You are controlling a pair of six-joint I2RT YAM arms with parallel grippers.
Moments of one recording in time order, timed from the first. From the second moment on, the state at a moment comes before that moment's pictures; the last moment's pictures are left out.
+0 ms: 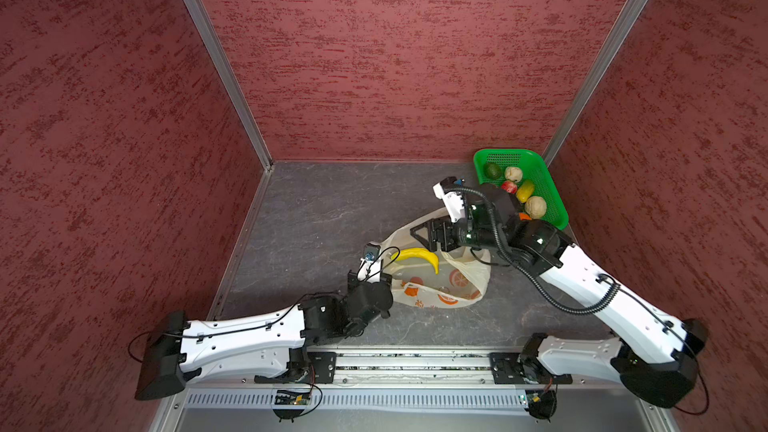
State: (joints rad) left arm -1.27 0.95 0.62 -0.27 -0.88 -0.56; right arm 0.83 1.23 1.35 -0.73 -0.16 0.48
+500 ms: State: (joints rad) left arm -1.26 0.93 0.60 -0.26 -0.86 -0.55; right arm 0.90 1.32 1.06 -0.64 -0.04 0.23
